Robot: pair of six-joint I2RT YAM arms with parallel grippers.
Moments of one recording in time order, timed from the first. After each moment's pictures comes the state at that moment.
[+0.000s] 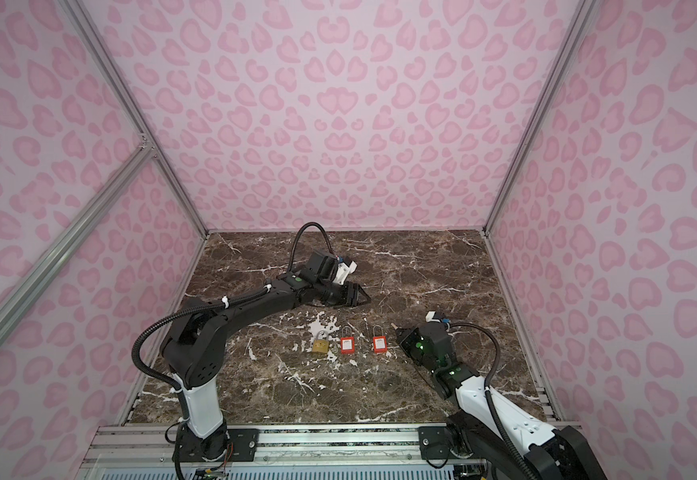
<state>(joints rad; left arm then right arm) -0.66 1.90 1.37 -0.29 0.54 -0.61 0.44 0.94 0.23 0.13 -0.06 1.26</state>
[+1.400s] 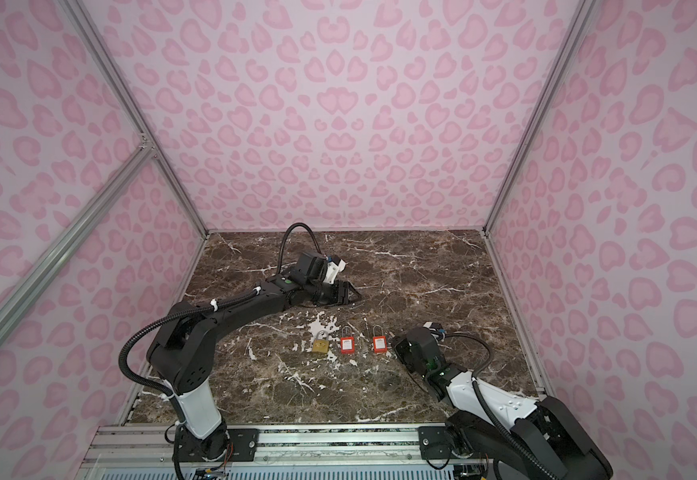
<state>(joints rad) -0.62 1.83 1.28 -0.25 0.52 -0.62 0.55 1.06 0.20 0.18 0.07 1.43</state>
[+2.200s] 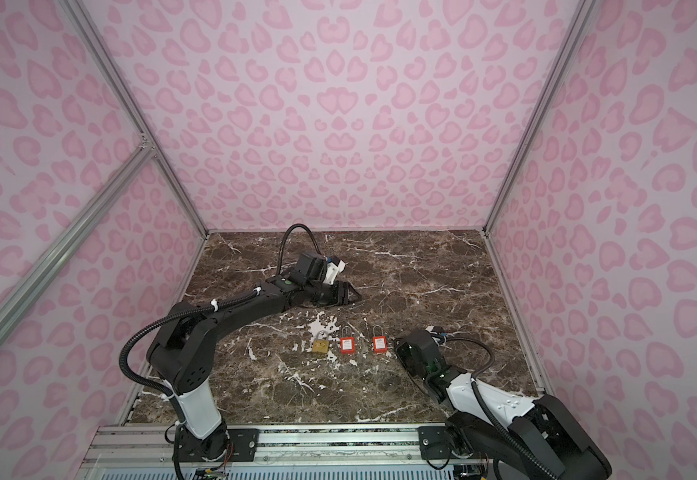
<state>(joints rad) -0.62 1.83 1.27 -0.24 0.52 -0.64 0.54 1.08 0.19 0.19 0.08 1.44</state>
